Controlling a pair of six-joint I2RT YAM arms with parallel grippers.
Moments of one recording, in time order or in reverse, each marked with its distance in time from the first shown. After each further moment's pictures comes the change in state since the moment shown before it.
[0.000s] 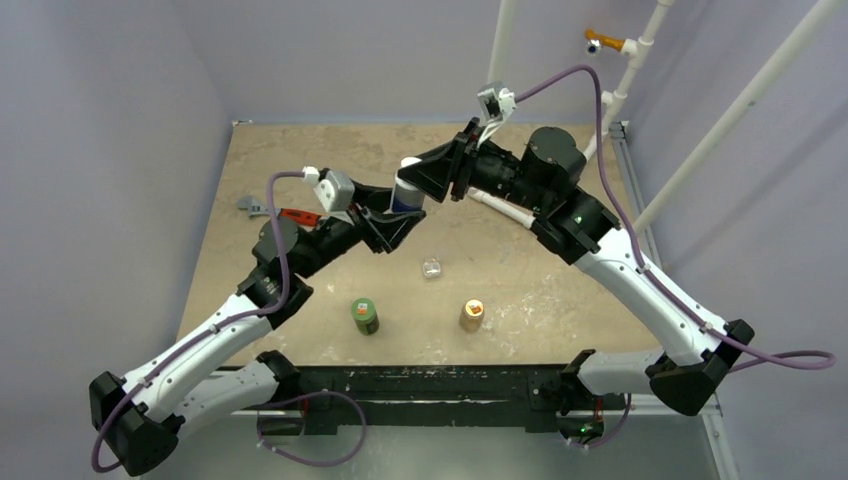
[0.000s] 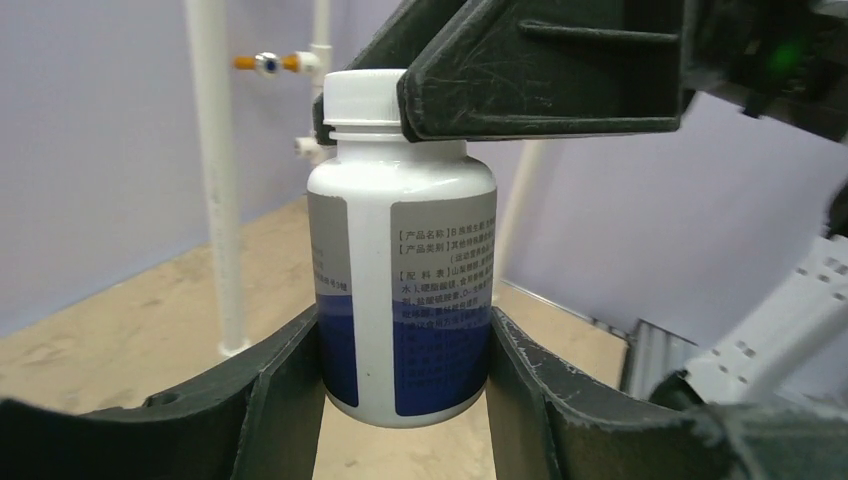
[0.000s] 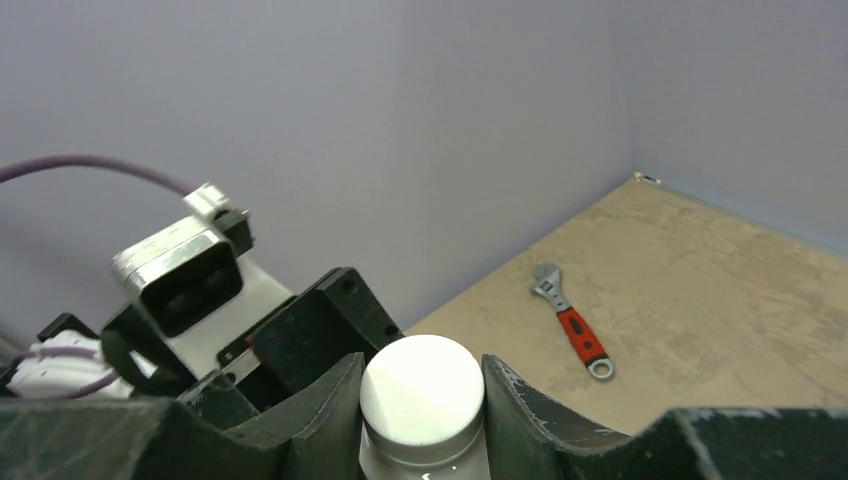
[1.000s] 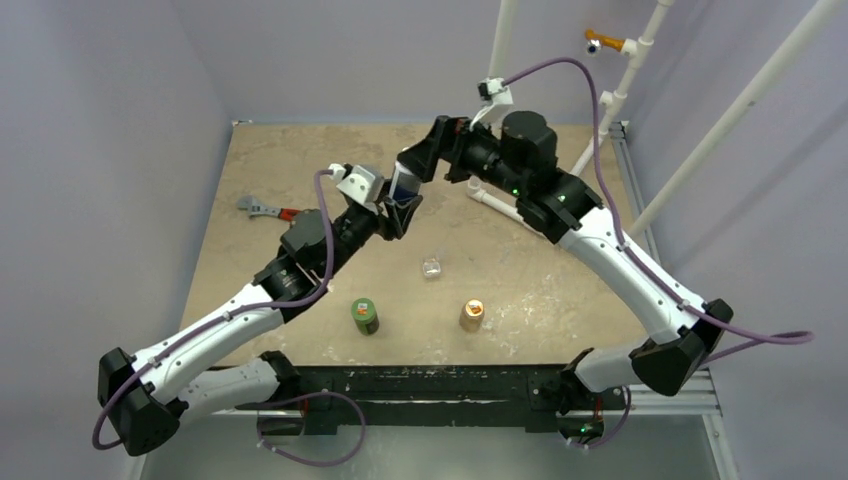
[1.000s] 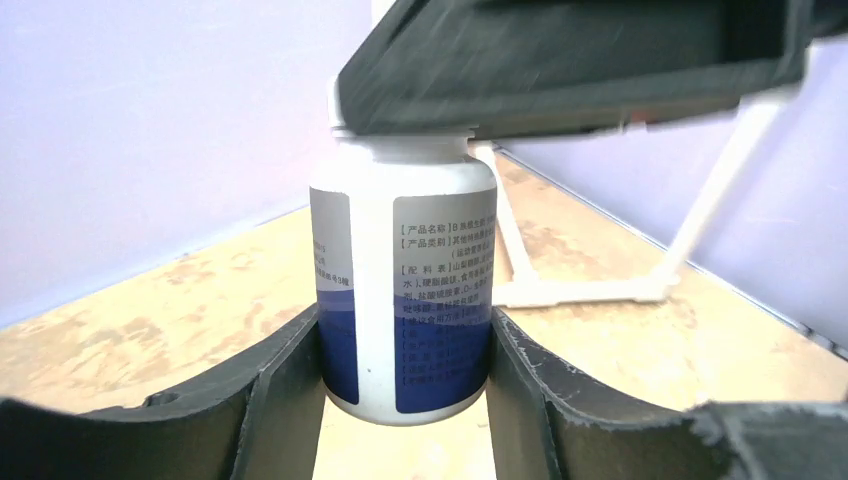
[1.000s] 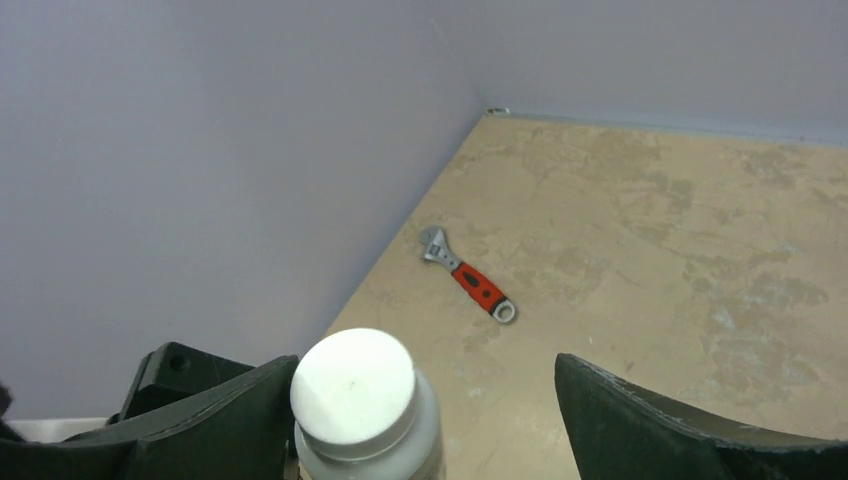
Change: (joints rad) left arm -0.175 0.112 0.098 -0.176 -0.573 0.293; right arm 0.004 0.145 0.132 -0.238 0.355 0.095
